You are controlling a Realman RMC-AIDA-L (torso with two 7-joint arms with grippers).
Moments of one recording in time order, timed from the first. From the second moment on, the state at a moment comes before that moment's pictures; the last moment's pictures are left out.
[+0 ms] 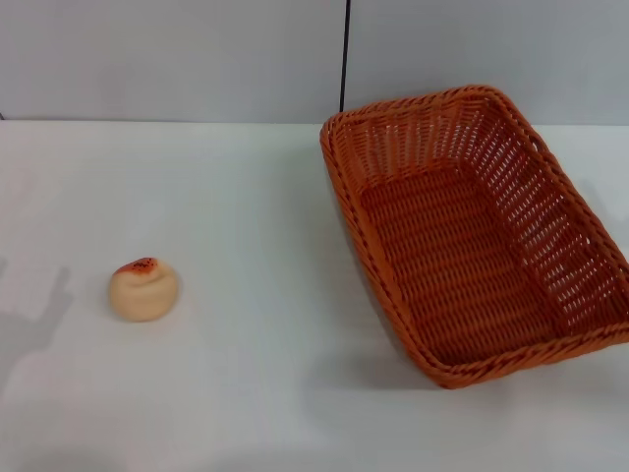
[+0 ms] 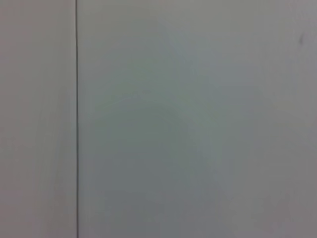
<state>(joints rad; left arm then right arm) -0.06 -2.07 -0.48 0.01 2.15 1.75 -0.46 0.28 2.07 -0.76 -0.17 -0.91 -1.67 0.57</state>
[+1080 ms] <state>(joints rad) -0.06 -2.07 -0.48 0.01 2.15 1.74 -0.47 0.24 2.05 -0.66 -0.95 -1.69 -1.49 1.72</state>
